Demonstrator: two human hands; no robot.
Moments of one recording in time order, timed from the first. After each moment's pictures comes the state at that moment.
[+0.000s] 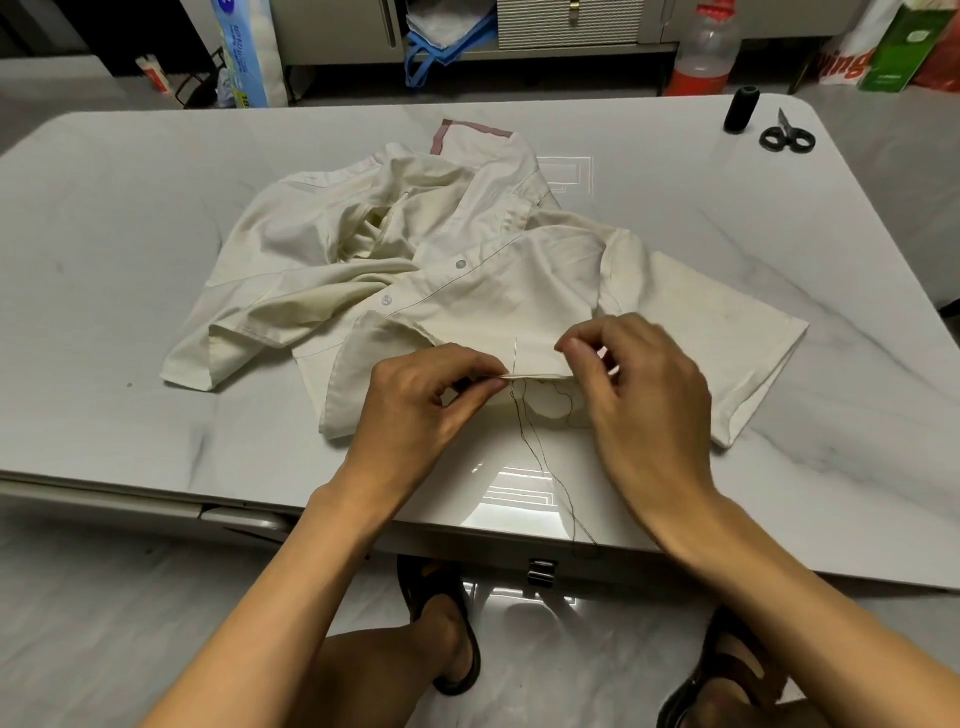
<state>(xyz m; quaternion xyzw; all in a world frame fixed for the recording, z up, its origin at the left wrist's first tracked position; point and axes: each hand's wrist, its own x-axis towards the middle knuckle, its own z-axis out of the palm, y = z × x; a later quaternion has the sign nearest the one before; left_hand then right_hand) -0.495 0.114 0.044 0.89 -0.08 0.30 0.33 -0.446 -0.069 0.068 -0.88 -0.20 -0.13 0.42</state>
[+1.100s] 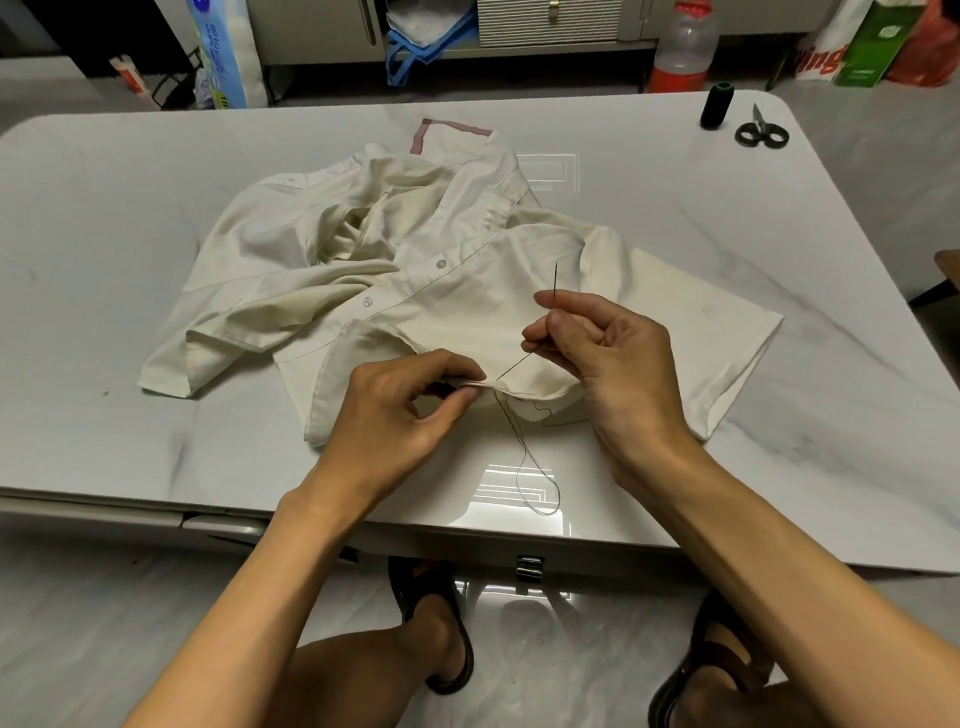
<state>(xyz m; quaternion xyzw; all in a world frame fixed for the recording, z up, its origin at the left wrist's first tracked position) -0.501 0.115 0.048 0.90 -0.06 0.23 0.37 -0.427 -0.062 0.078 -0.62 -0.06 0.11 0.78</state>
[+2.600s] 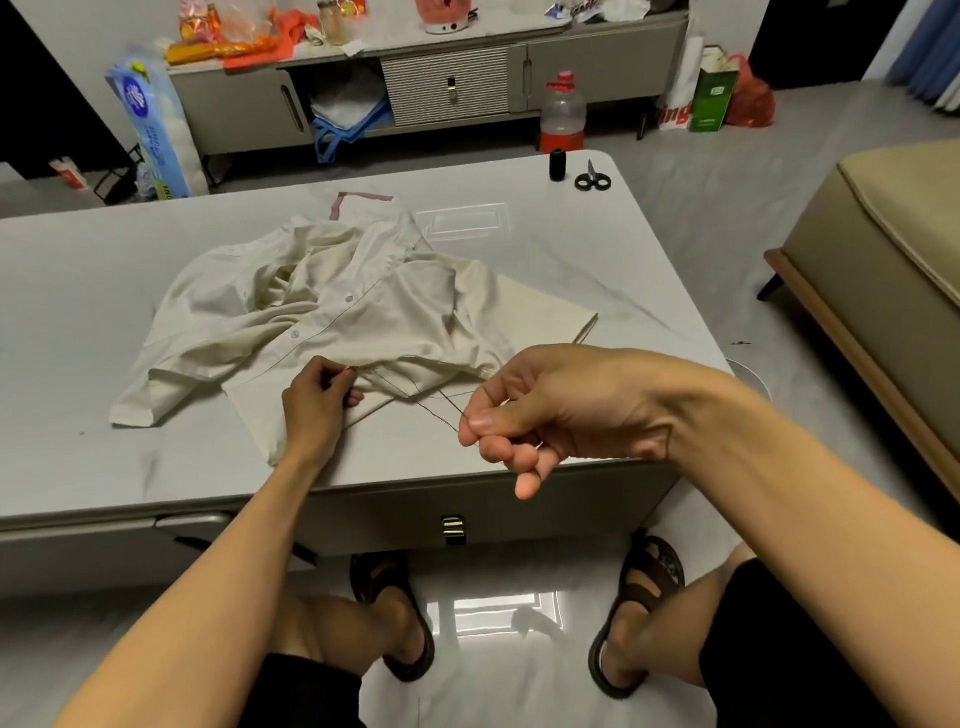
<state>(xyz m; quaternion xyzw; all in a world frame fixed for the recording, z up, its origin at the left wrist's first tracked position) -0.489 0.109 0.012 0.82 0.23 0.21 0.48 -0.500 -0.191 0.193 -0.61 -0.20 0.53 0.55</state>
